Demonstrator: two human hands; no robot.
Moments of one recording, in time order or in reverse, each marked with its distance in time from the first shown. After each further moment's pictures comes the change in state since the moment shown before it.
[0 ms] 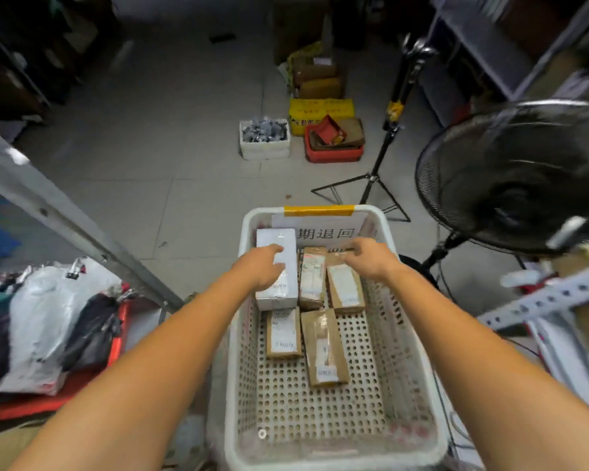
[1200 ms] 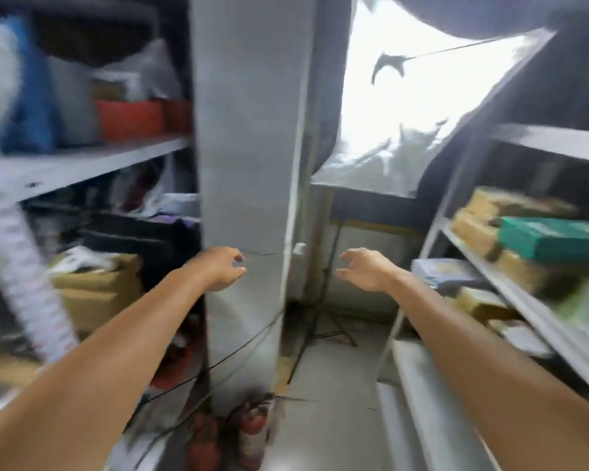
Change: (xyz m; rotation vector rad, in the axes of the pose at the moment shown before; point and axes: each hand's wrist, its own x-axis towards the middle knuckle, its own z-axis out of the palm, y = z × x) left_hand -0.558 0.590 0.206 0.534 -0.159 1.389; right_hand -0.920 0.308 -0.087 0.146 0.926 1.006
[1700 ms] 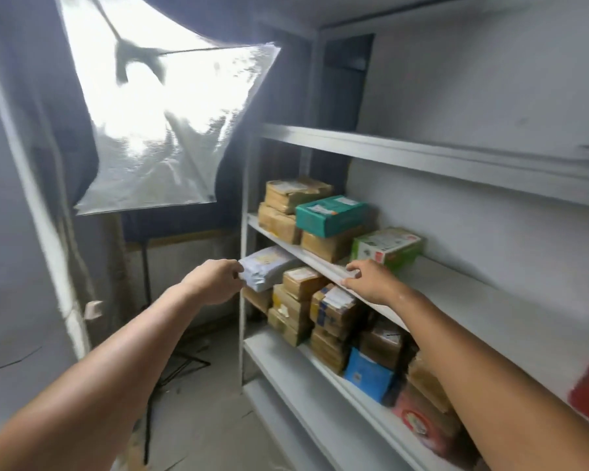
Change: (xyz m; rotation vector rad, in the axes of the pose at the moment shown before) left_hand 0.124 0.277 0.064 -0.117 -0.114 0.732; right_hand -0.130 0.193 -0.073 0.188 0.384 0.775
